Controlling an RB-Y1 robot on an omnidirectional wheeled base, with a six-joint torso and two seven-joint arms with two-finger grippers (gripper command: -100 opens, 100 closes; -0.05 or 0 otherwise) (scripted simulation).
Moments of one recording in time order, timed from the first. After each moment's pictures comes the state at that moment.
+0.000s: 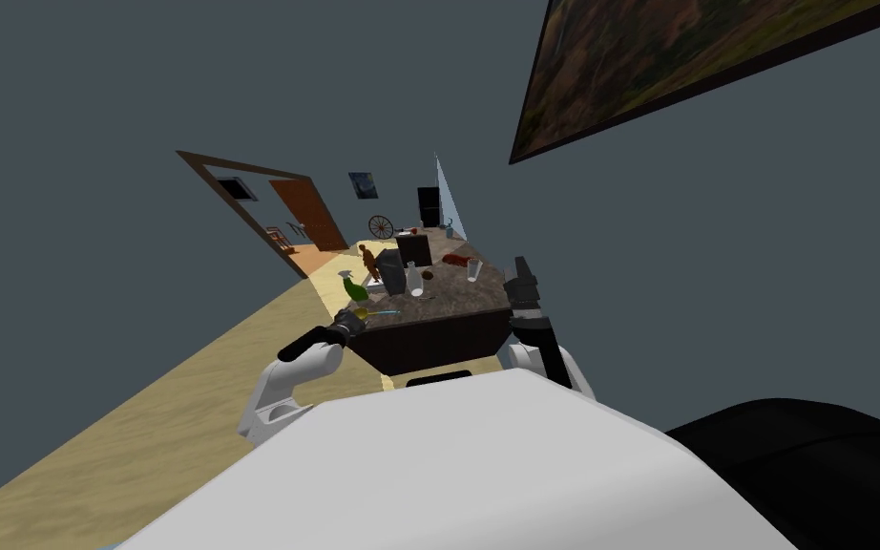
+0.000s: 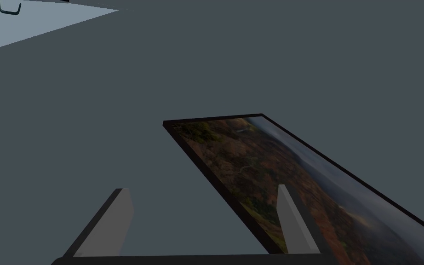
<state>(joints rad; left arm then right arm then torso) 0.24 0.17 0.20 -2.15 0.21 0.87 0.54 0.50 -0.05 -0.04 -2.30 0.10 -0.39 0.00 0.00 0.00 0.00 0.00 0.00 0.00</state>
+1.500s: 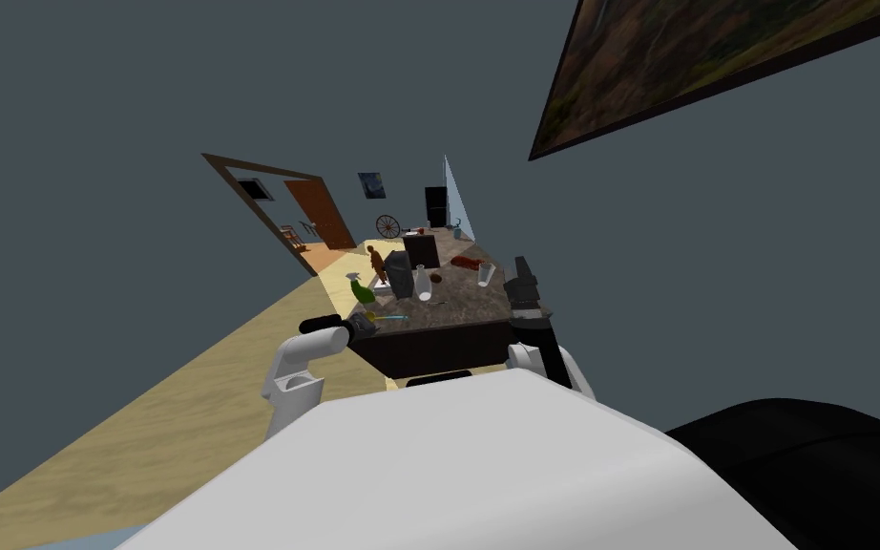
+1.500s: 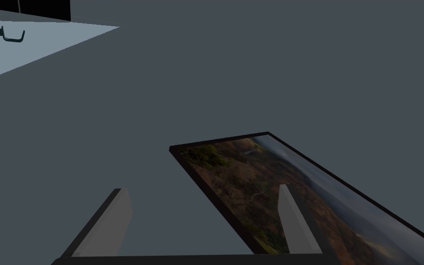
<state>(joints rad) 0.08 0.19 0.19 -2.09 0.28 1.28 0.65 0.50 -0.05 -0.04 -2.30 0.10 -0.39 0.00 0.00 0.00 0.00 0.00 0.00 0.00</state>
